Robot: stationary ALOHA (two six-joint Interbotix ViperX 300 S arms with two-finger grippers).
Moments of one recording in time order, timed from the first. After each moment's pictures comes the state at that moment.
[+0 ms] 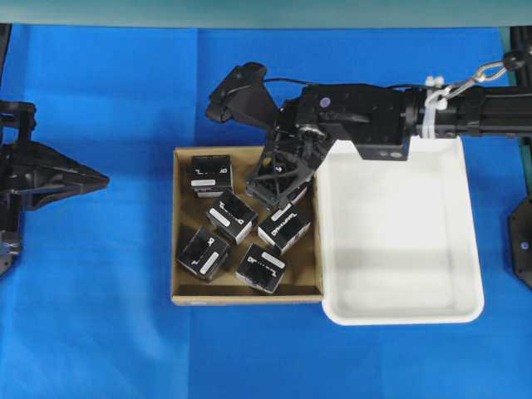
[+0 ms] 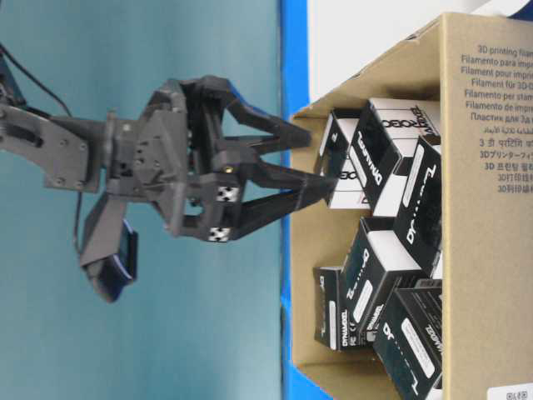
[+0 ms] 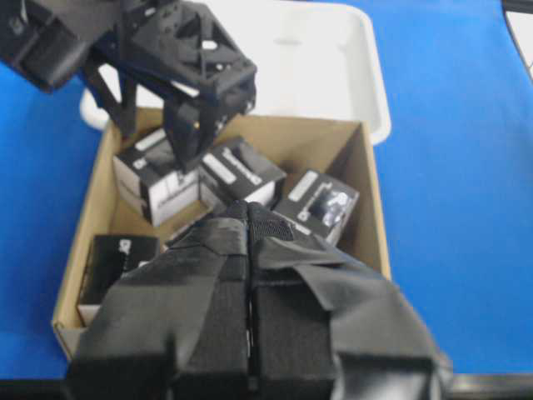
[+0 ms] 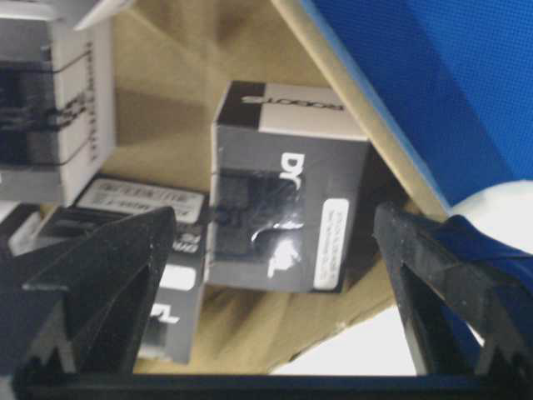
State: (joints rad) left arm 0.04 -0.95 1.03 0.01 0.18 -0.07; right arm -0.19 0.32 0.10 0.01 1.00 0.42
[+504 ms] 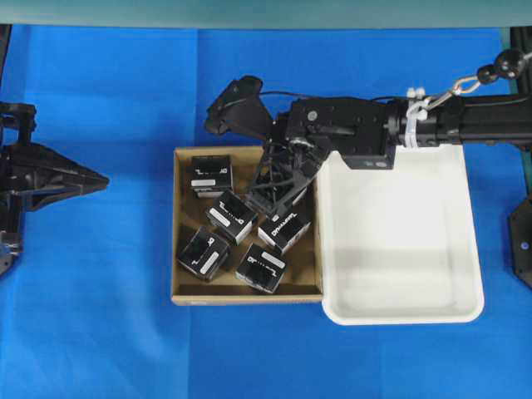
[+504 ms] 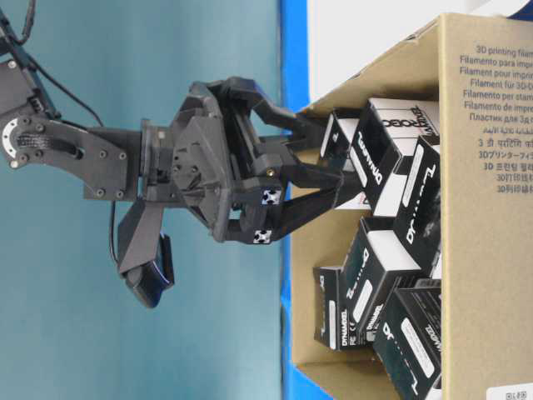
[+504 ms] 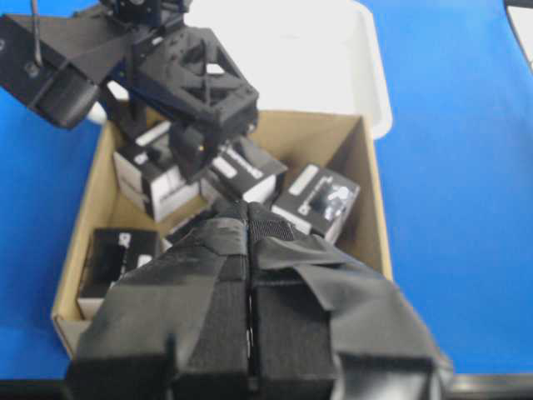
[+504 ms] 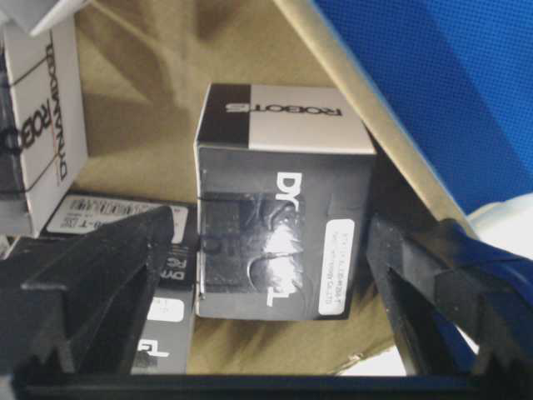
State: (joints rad) left arm 0.04 -0.96 1.04 0.01 0.18 -0.07; right arm -0.18 0.37 0.10 0.00 1.00 0.46
